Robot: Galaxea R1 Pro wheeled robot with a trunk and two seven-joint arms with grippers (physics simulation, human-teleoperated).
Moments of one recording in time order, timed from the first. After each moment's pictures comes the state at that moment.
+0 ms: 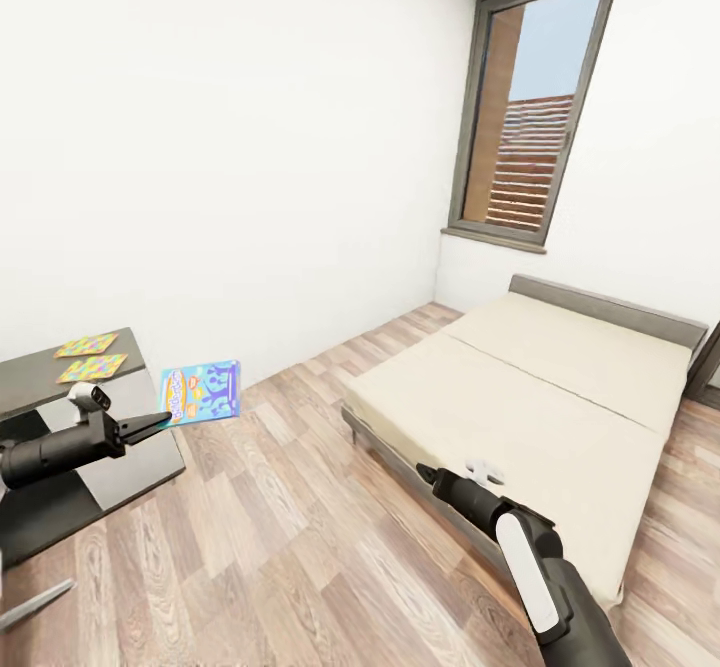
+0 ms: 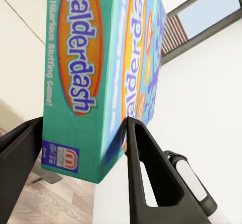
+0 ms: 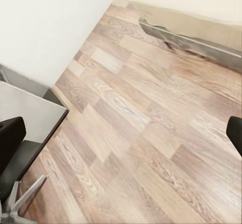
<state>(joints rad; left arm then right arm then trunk) -0.57 0.52 0.26 -1.03 0.46 1.03 -1.36 -0.35 0.06 -0.03 -1.25 -0.52 0.60 0.02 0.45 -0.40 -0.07</state>
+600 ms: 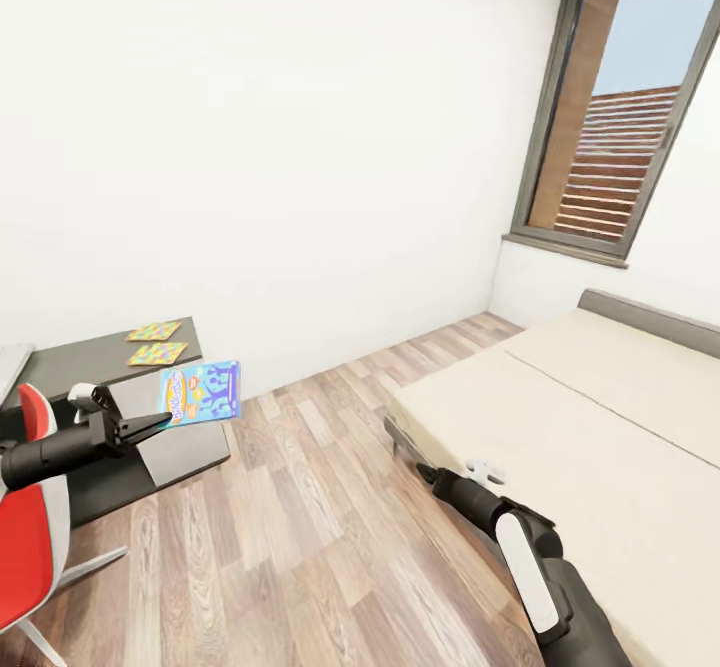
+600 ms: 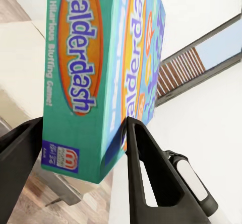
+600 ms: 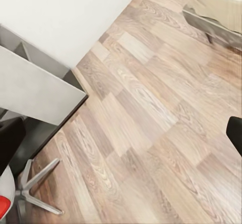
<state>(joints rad) -0.56 0.51 0.26 -1.03 0.46 1.03 -1.36 -0.35 0.06 -0.03 -1.25 -0.52 0.59 0.02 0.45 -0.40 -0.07</state>
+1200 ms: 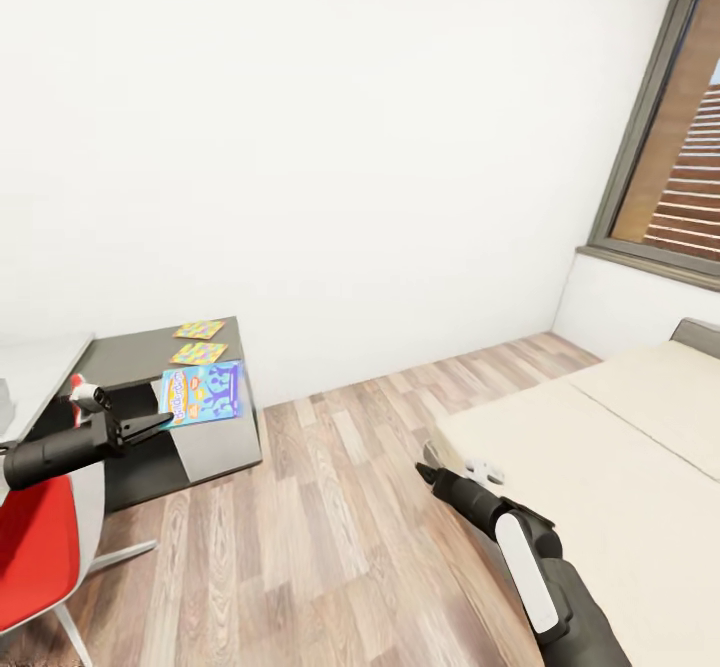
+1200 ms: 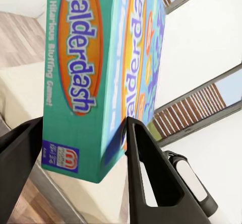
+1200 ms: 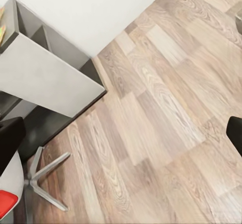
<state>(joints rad) -0.56 0.51 0.26 -1.03 0.46 1.03 -1.36 -0.35 0.06 -0.03 -1.24 -0.52 0.59 0.02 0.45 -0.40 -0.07</state>
